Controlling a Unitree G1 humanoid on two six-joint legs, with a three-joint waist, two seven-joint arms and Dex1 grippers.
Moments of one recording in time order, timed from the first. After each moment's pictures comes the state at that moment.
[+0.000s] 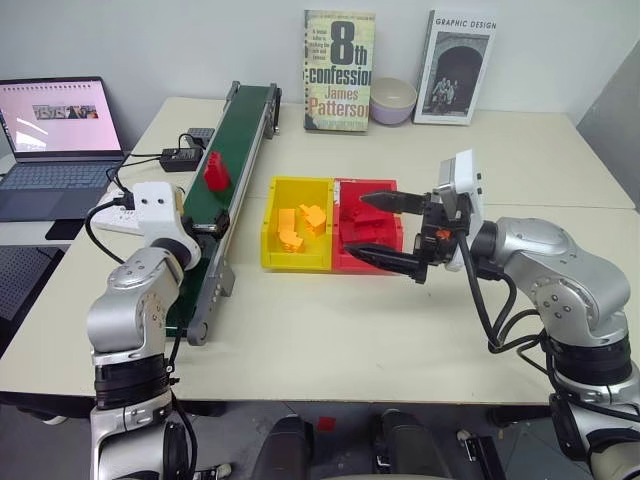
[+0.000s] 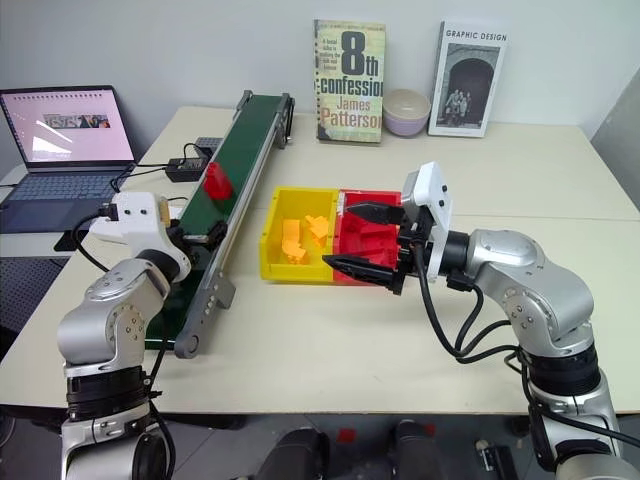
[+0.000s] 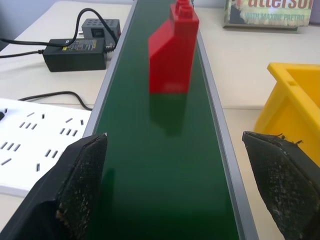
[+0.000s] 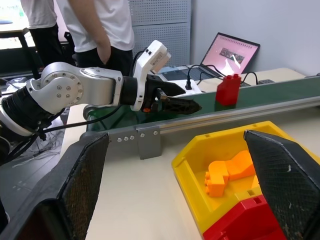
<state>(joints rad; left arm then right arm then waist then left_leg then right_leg) -0.45 0.42 0.30 -0.10 -0.29 0.74 -0.18 -0.60 -0.52 0.03 -0.45 0.69 0.78 0.79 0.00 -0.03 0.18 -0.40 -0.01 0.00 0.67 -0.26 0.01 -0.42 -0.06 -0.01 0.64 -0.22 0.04</state>
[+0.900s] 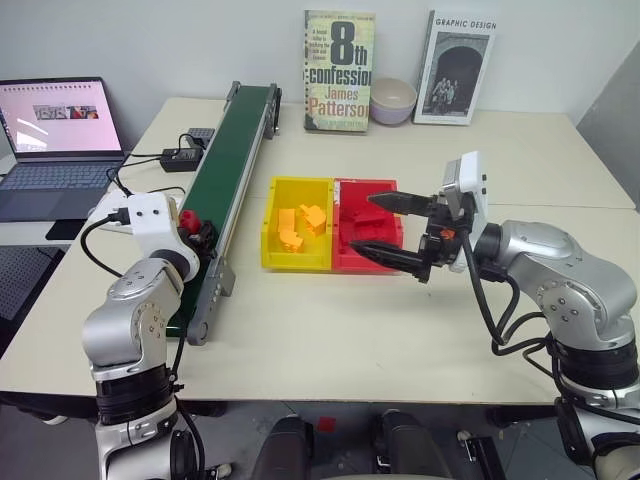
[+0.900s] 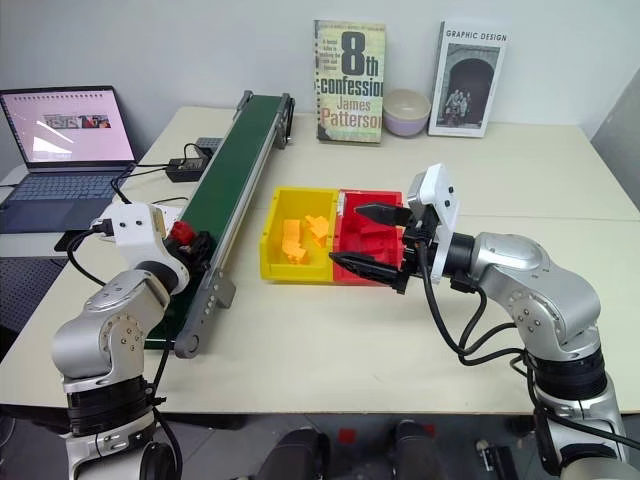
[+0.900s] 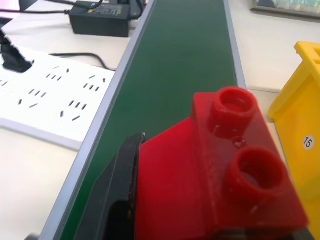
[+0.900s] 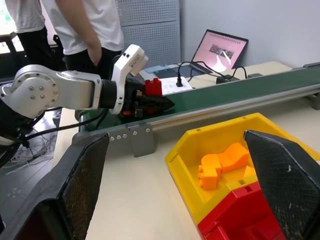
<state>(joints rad) -0.39 0.35 0.39 -0.28 -0.33 0.95 -0.05 -0.57 -0.54 0.02 -0.43 0.73 0.77 0.76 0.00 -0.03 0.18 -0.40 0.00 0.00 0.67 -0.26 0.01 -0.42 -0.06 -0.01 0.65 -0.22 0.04</state>
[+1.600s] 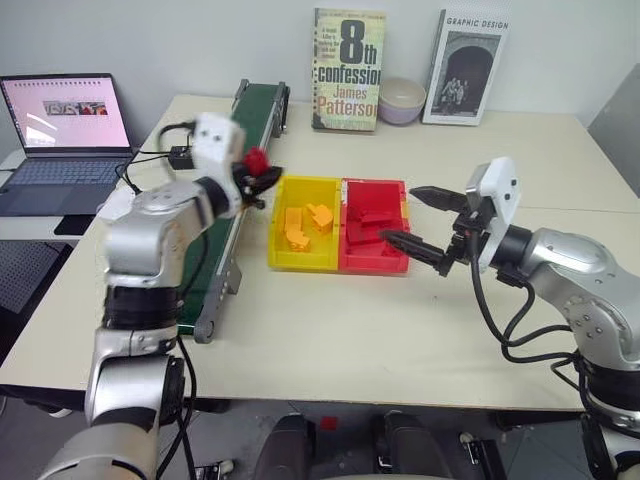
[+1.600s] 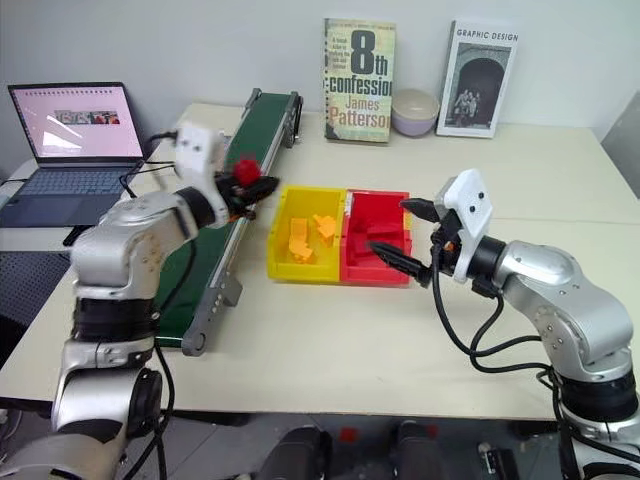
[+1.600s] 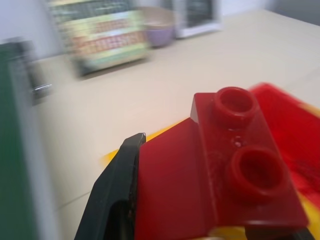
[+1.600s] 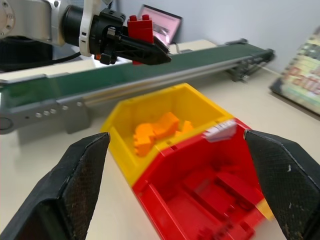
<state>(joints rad) -0.88 0.52 -0.04 0.20 -0.31 0.67 -0.68 -0.44 -0.65 -0.08 -0.59 0.65 0.82 0.55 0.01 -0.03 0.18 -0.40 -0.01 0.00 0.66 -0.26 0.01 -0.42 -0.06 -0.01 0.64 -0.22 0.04</state>
